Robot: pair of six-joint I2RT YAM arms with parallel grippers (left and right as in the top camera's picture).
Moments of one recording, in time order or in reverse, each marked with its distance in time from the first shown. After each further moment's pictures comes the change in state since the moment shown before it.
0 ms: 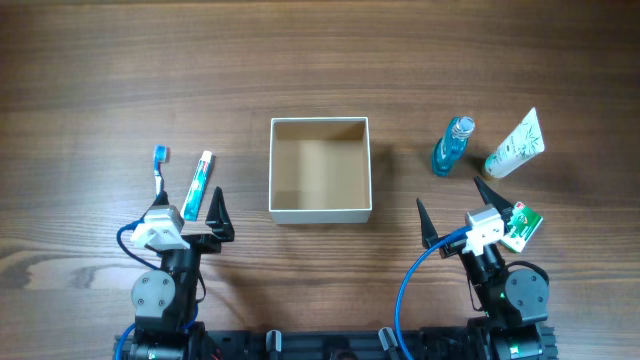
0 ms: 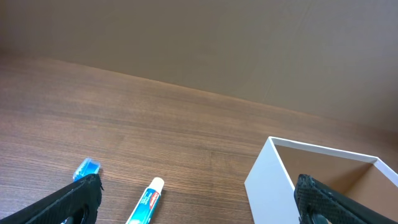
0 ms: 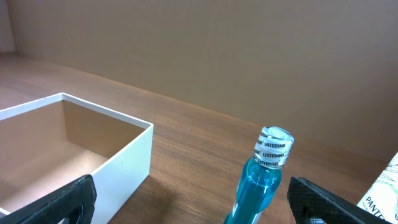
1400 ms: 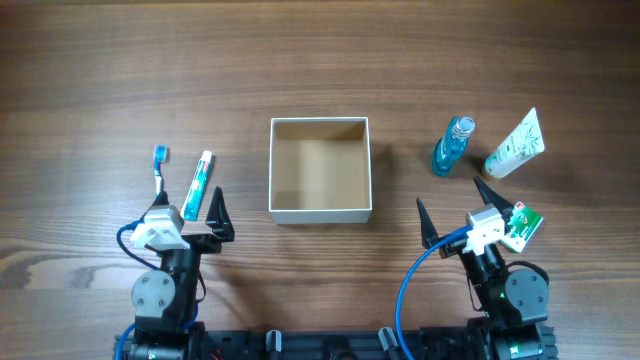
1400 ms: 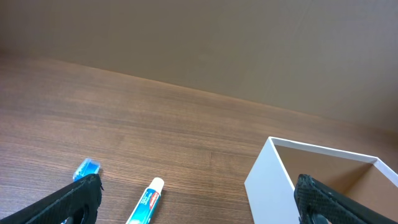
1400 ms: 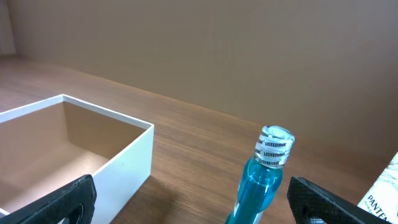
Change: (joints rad) left arm 0.000 0.000 0.000 0.001 0.000 0.000; right arm 0.000 0.000 0.000 0.000 0.000 0.025
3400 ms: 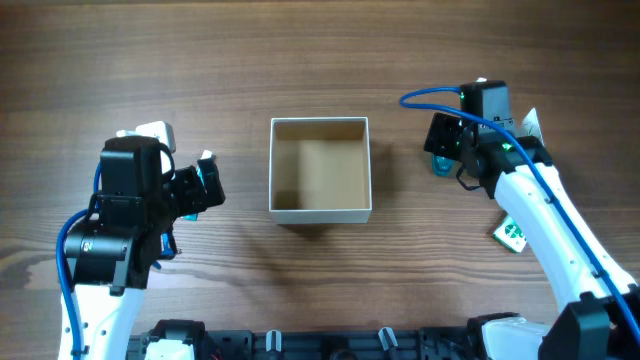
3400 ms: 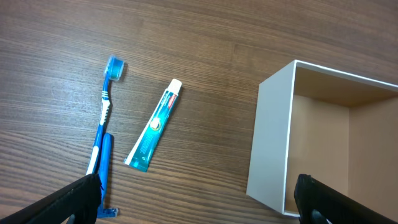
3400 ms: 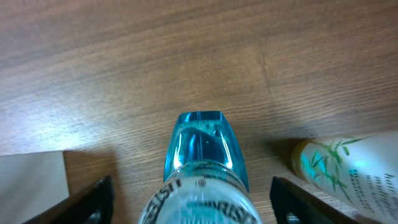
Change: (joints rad) left arm 0.000 0.951 1.006 -0.888 0.026 -0.051; right arm 0.000 1.443 1.005 -0.571 0.338 0.524
